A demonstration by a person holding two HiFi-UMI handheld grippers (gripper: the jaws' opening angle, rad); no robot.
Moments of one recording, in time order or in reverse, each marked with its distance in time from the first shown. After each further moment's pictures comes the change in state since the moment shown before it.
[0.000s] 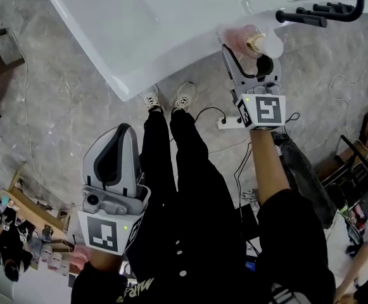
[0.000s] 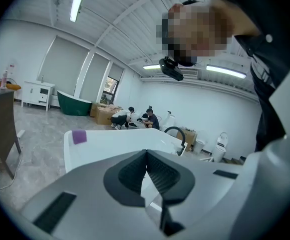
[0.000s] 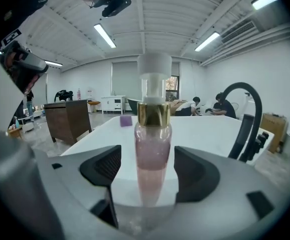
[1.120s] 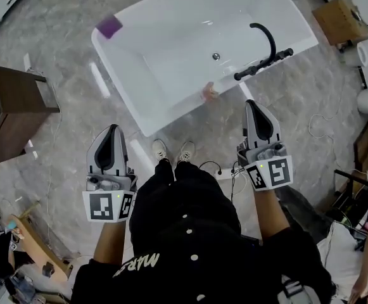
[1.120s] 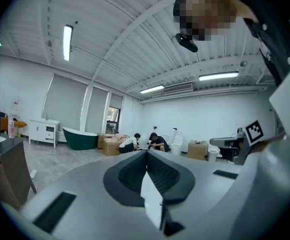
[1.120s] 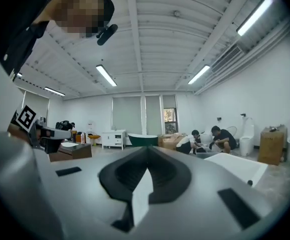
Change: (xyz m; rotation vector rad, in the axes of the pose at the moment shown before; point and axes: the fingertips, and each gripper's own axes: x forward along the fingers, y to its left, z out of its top) left arm -0.111 -0.010 0.199 0.174 -0.250 0.100; right arm -0.215 0.023 0.319 0.078 -0.330 -0.011
